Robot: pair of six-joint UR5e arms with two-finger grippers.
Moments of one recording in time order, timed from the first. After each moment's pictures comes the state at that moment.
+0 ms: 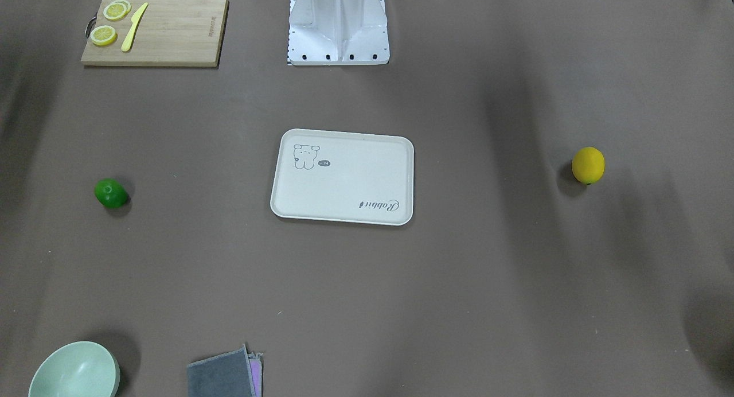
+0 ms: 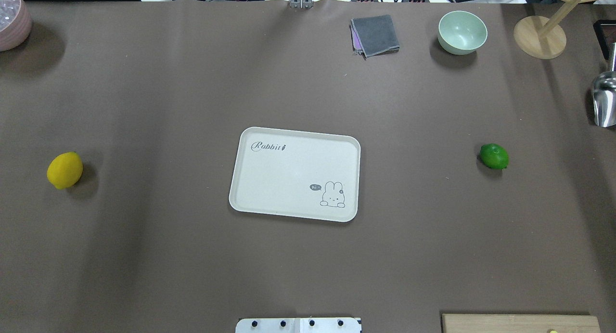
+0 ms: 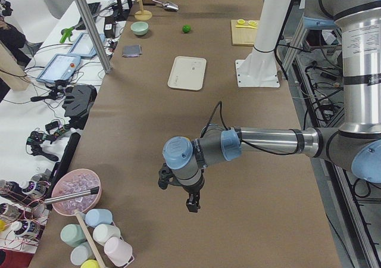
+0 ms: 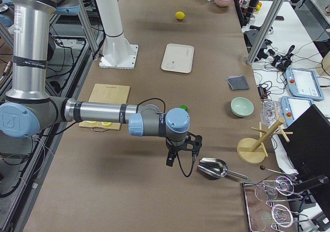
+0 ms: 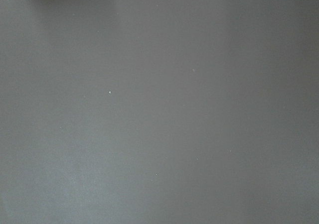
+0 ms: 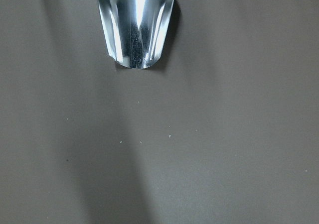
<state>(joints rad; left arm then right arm) -1.63 -1.41 -1.76 -1.23 -2.30 0.39 1.55 -1.71 1.68 -1.51 2.36 0.29</state>
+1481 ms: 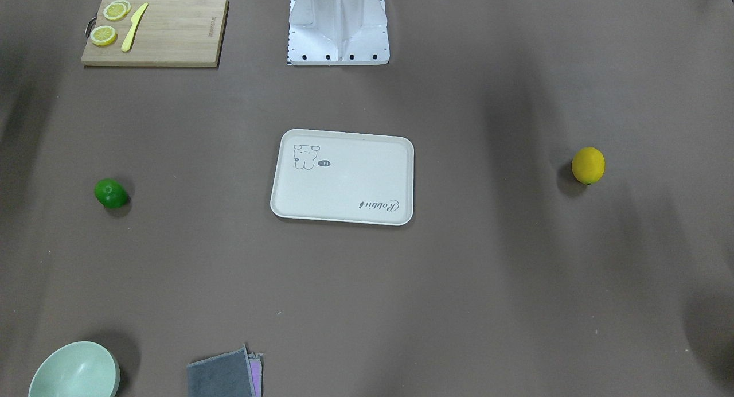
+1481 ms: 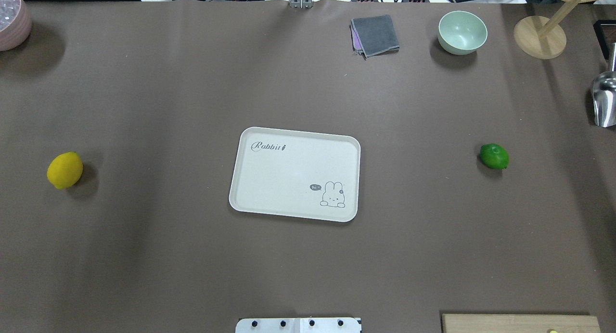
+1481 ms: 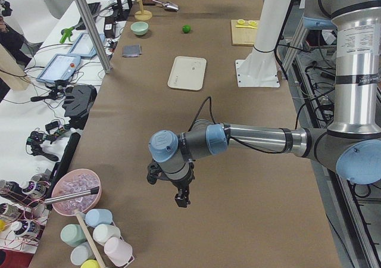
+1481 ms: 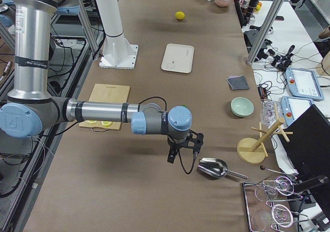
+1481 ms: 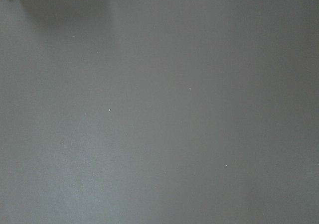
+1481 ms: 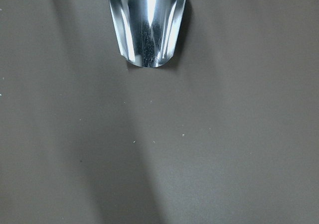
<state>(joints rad) -1.60 -1.51 -1.72 -1.20 -2.29 0.34 1.52 -1.70 1.69 -1.51 2.39 0.35</state>
